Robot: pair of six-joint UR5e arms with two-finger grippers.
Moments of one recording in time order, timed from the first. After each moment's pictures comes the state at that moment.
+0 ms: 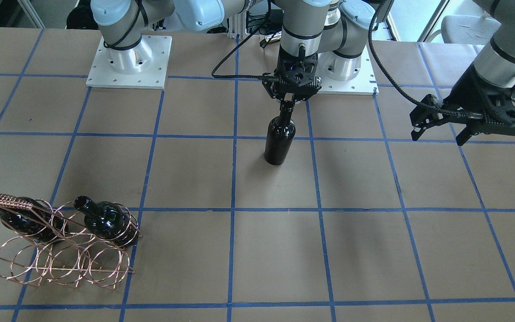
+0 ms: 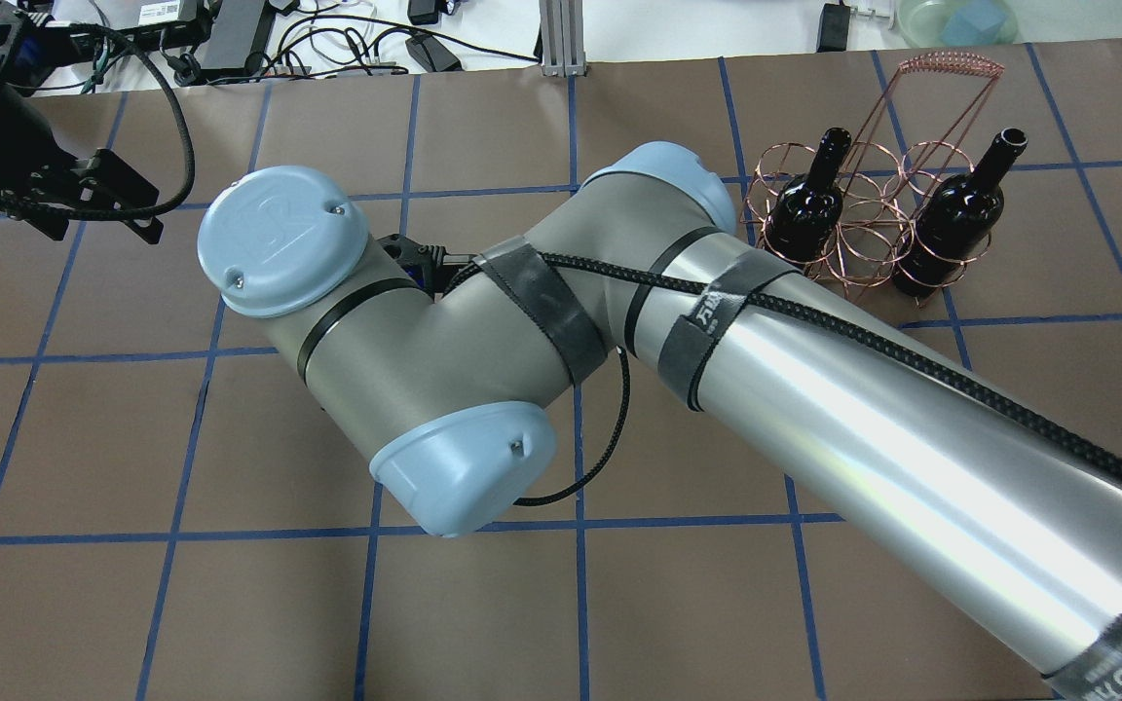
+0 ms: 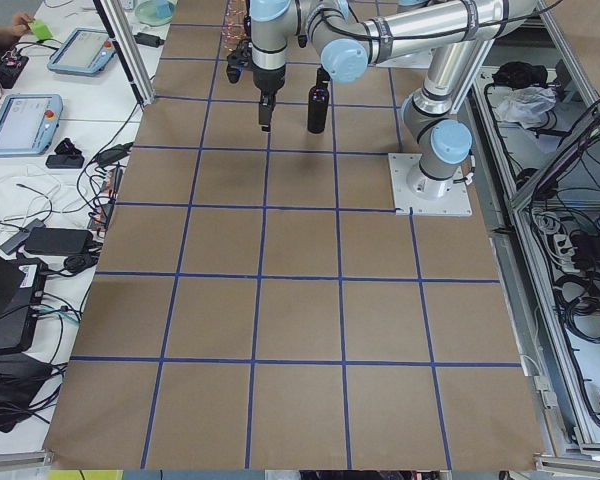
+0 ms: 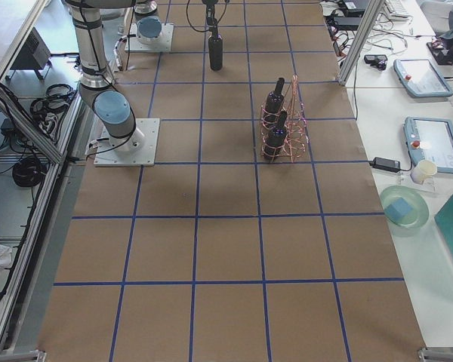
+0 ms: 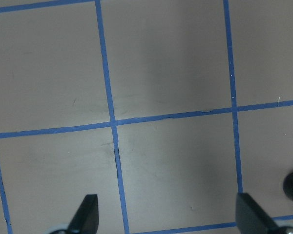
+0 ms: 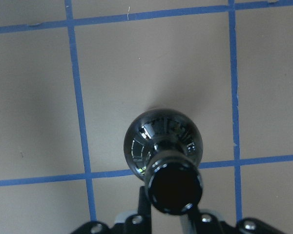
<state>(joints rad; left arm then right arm) -1.25 -1.57 -1.63 -1.46 1.54 0.42 2.29 -1.29 1.53 -1.84 -1.59 0.80</state>
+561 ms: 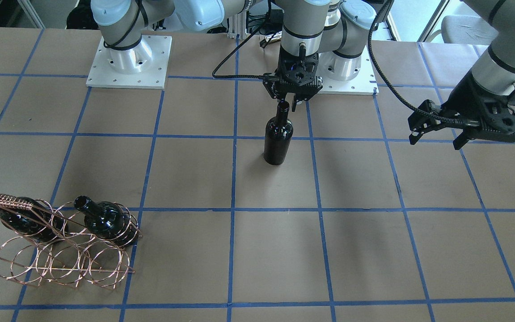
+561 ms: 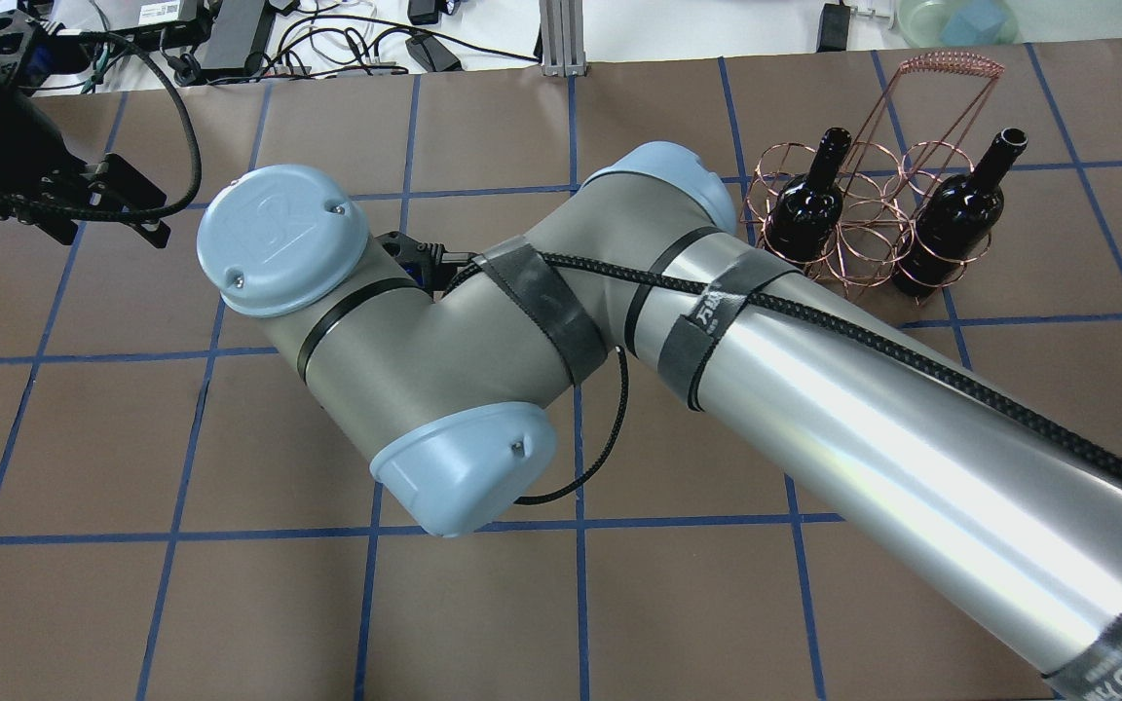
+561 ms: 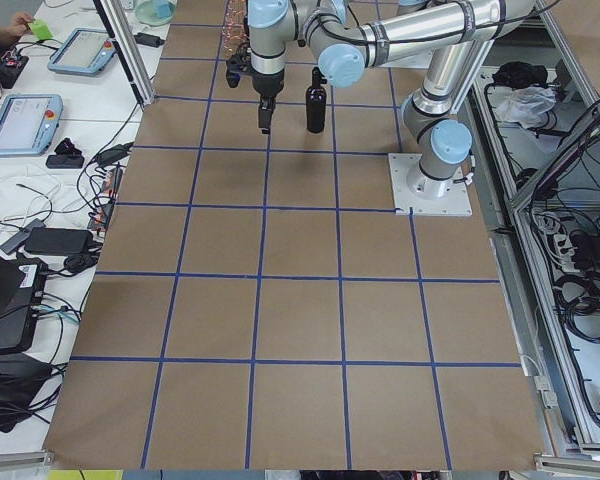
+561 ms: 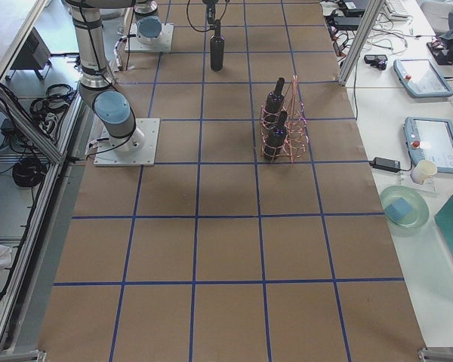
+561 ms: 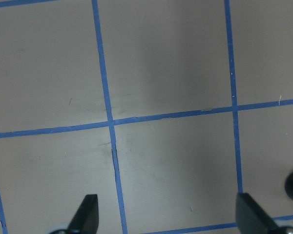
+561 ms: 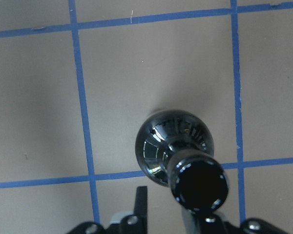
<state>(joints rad) -1.25 -1.59 -1.64 -1.45 1.54 0.42 2.29 -1.29 1.53 -1.86 -1.58 0.80</state>
